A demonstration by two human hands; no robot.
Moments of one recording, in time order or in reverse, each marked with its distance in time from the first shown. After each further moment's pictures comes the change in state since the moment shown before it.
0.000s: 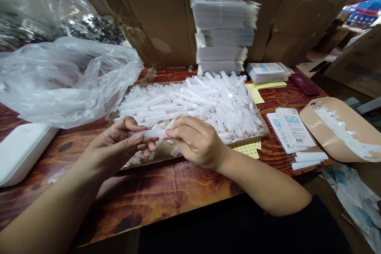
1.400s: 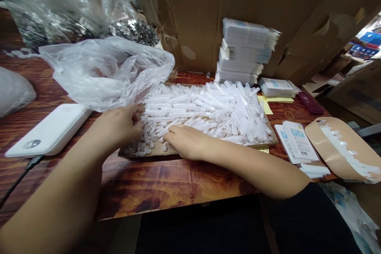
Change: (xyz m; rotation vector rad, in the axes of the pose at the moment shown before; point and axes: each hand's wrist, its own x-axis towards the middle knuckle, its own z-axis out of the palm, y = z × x) left_hand -0.004 0.028 -0.052 1.572 0.366 -0.232; right_hand 0.028 0.004 0.060 -0.183 -1.112 0.158
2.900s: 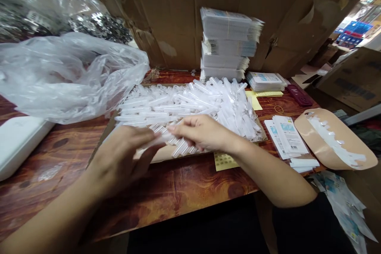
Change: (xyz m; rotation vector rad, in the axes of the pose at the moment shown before) left_hand -0.033 0.055 0.025 -0.317 0.640 0.933; right_hand -0.068 0.014 -0.061 1.150 0.161 0.508
